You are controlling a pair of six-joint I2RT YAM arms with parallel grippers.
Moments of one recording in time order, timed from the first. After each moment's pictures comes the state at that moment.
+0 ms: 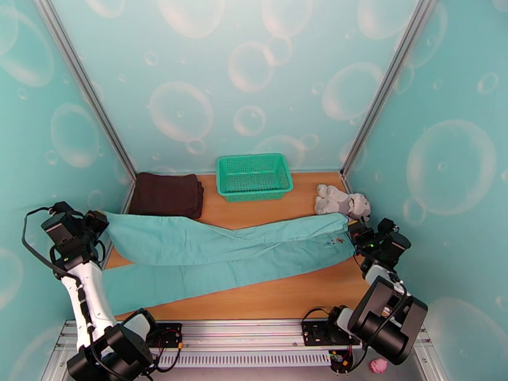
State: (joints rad) left arm 0.68 1.01 0.91 -0.34 0.37 -0.47; right arm -0.75 1.30 0.39 0.44 -0.82 0.85
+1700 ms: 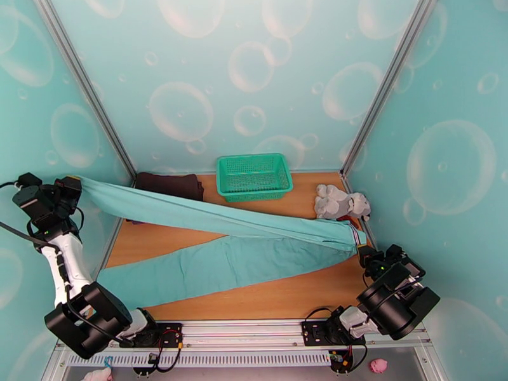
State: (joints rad) left arm 0.71 1.35 1.25 0.10 0.54 -0.80; right arm -1.04 1.43 0.37 0.34 -1.01 0.66
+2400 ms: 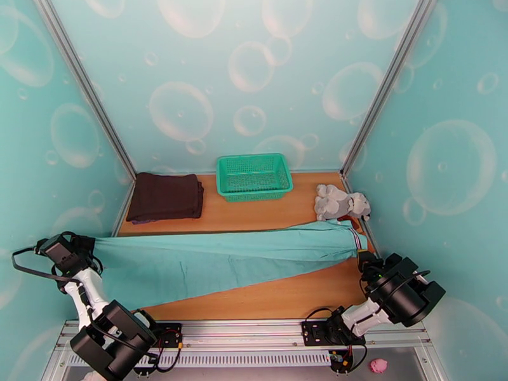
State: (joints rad) left arm 0.89 1.07 0.67 -0.14 0.21 -0.70; right arm -1.08 1.63 0.22 0.88 -1.03 0.90
